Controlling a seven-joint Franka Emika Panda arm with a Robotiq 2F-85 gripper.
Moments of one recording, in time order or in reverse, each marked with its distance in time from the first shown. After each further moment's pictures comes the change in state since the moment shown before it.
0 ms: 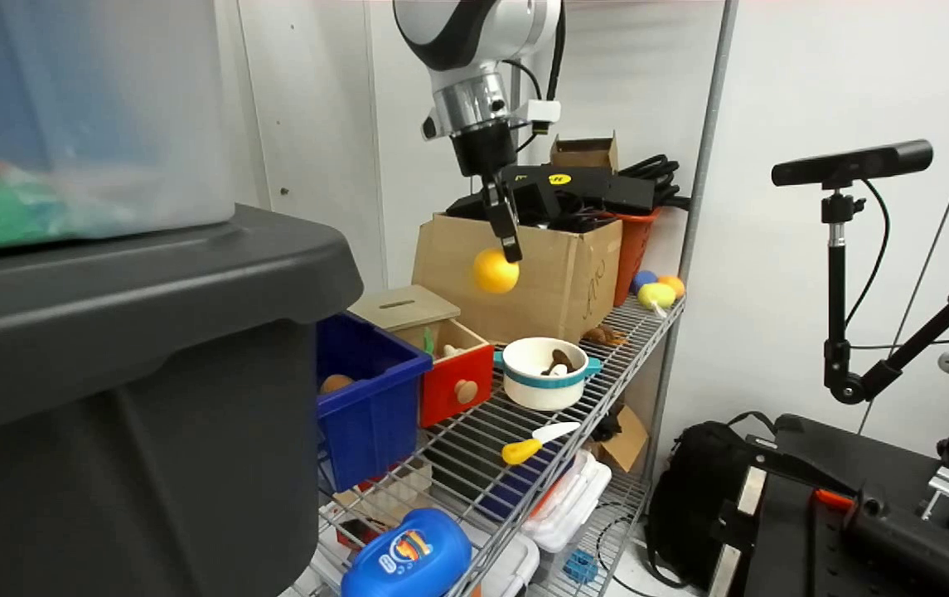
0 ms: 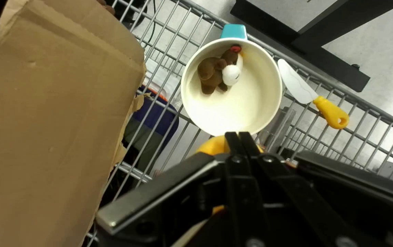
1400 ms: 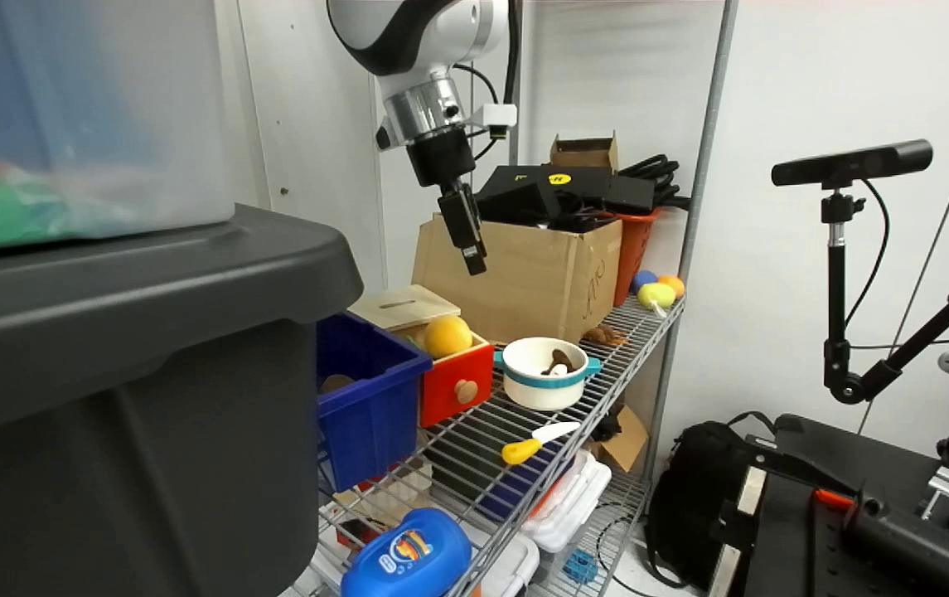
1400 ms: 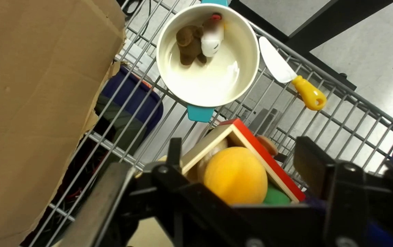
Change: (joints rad) arm 0.076 0.150 0.001 0.248 0.000 -0.144 -0.022
